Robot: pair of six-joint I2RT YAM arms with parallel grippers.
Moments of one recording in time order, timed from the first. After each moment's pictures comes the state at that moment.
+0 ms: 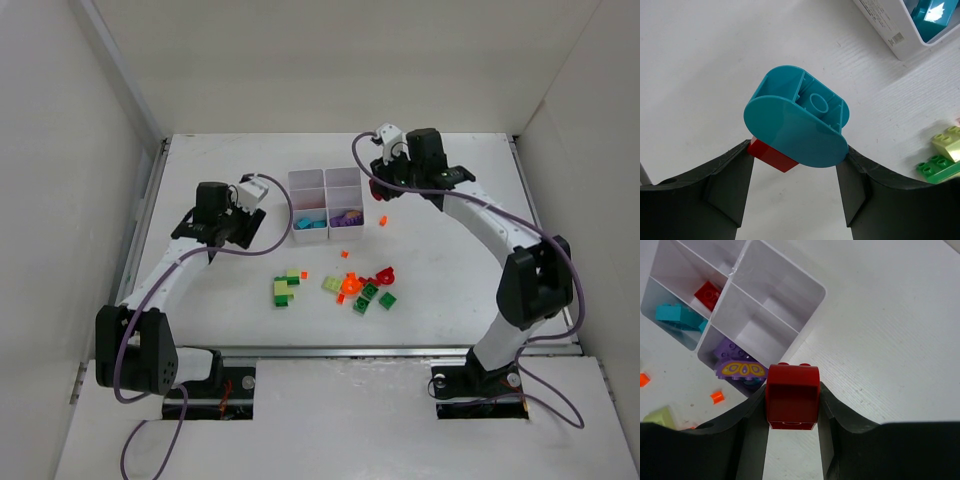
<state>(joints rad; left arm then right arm) -0.16 1.29 0.88 -0.33 0.13 0.42 0.37 1.69 1.43 -0.35 -0.27 -0.23</state>
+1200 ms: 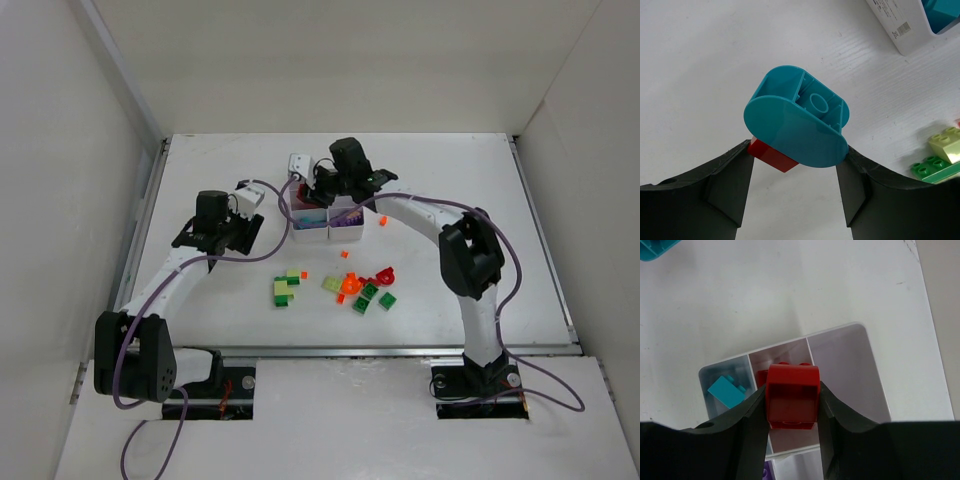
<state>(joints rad) -0.16 1.25 0.79 -0.27 0.10 0.35 0.63 2.09 1.74 -0.21 -0.48 -0.70</state>
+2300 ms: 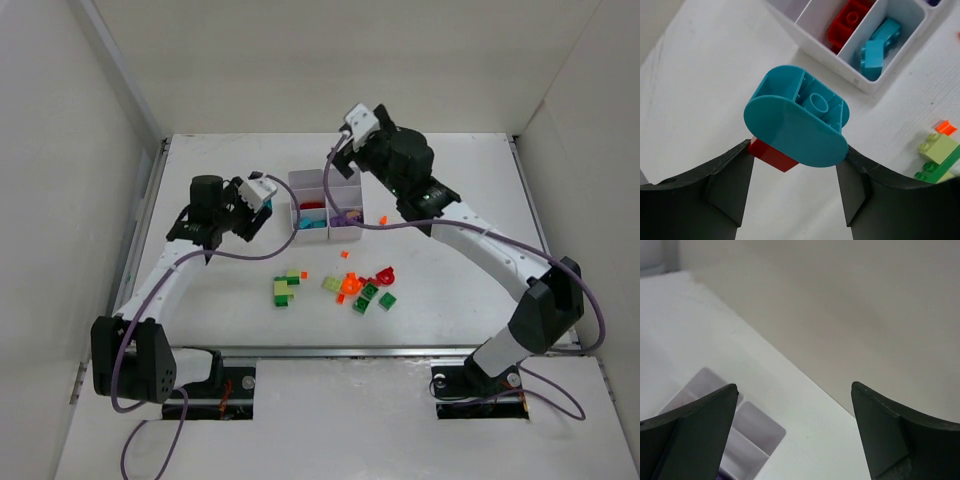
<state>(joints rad) -0.16 1.25 0.89 -0.26 0.35 0.59 0.63 1.59 1.42 0.15 -0.01 -0.50</state>
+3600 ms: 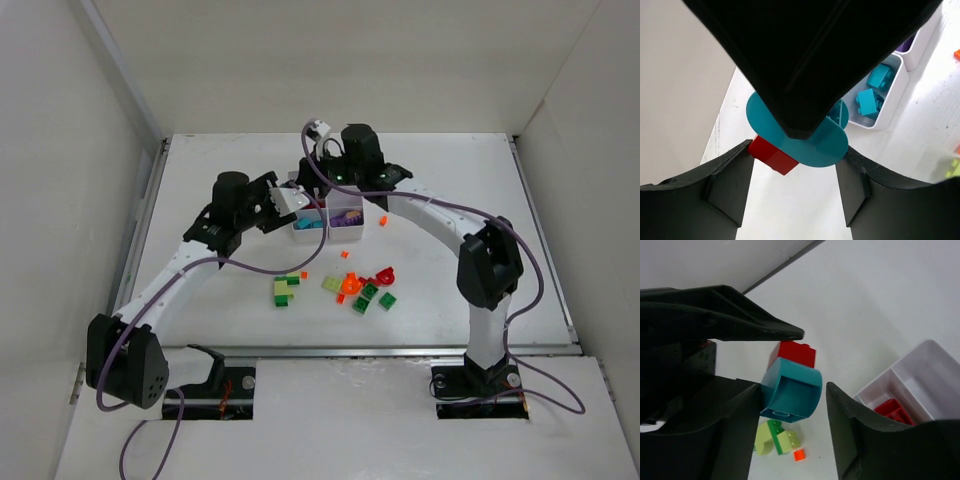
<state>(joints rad) -0.36 1.23 0.94 -0.16 0.29 0.83 0.63 1.95 1.70 -0.08 -0.62 0.17</state>
